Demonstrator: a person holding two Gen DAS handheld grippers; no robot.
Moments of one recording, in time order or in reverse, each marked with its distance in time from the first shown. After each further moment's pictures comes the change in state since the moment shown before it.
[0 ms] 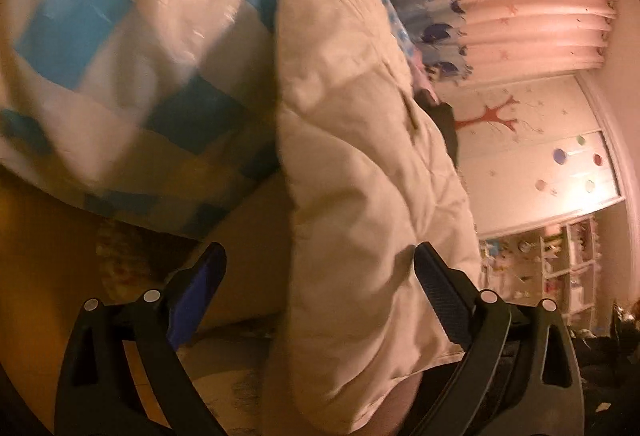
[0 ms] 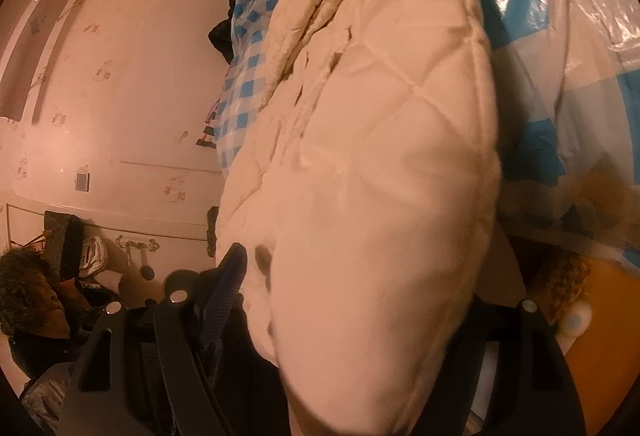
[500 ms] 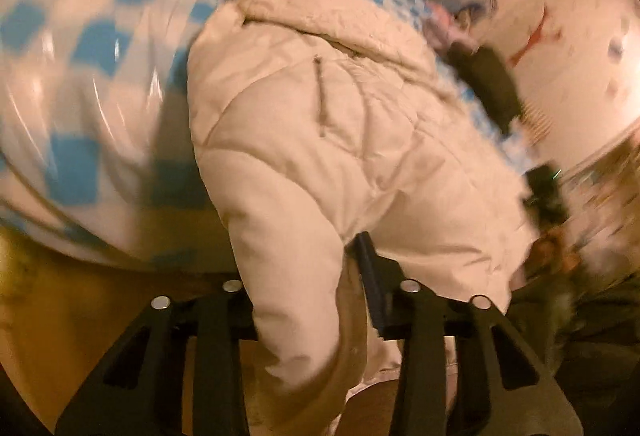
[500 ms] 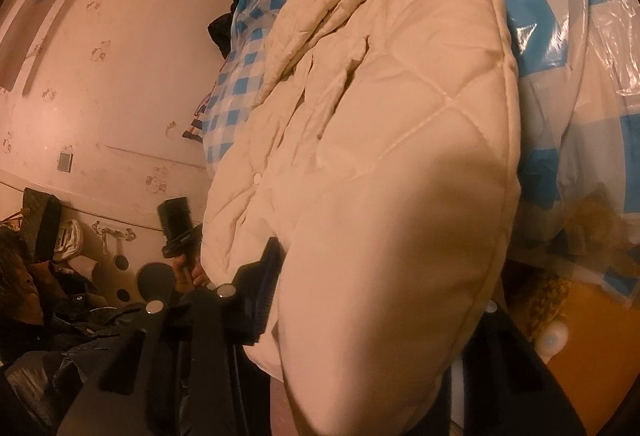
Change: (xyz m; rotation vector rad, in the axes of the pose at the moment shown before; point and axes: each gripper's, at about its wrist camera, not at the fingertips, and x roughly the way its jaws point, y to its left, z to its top) left arm 0.021 -0.114 -0.009 0.378 -0.013 0.481; right arm 0.003 0.017 -0.001 -0.087 -0.026 -0.090
